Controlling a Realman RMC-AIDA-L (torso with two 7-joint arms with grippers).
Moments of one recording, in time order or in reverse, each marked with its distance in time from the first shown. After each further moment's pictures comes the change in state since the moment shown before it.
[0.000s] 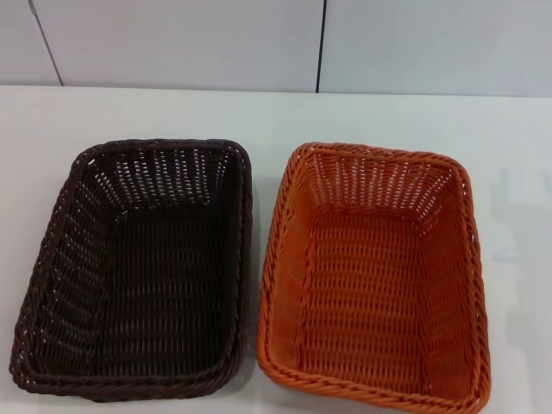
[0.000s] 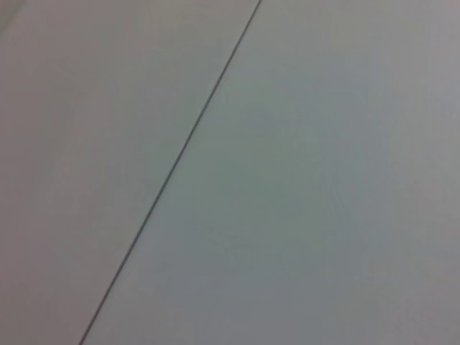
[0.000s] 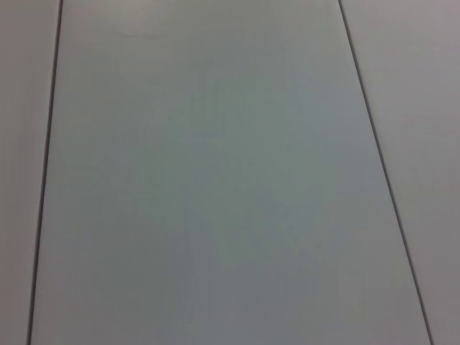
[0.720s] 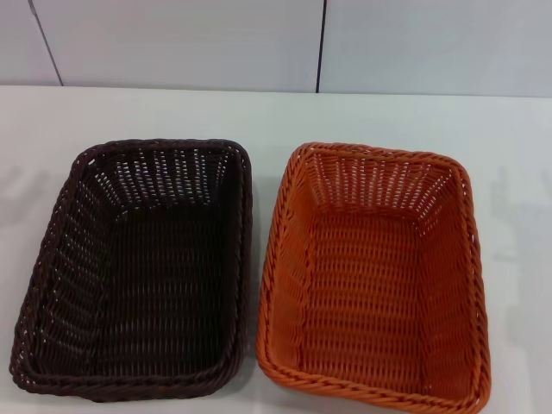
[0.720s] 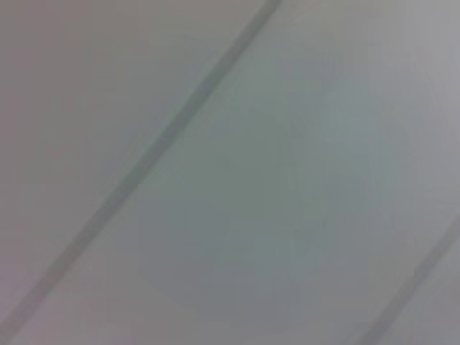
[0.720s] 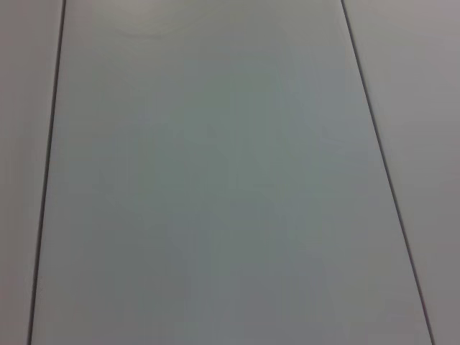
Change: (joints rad) left arm 0.035 0.165 0.322 -0.303 0.458 -0.137 -0.855; right arm 0.008 -0.002 0.000 -0.010 0.000 0.001 0.000
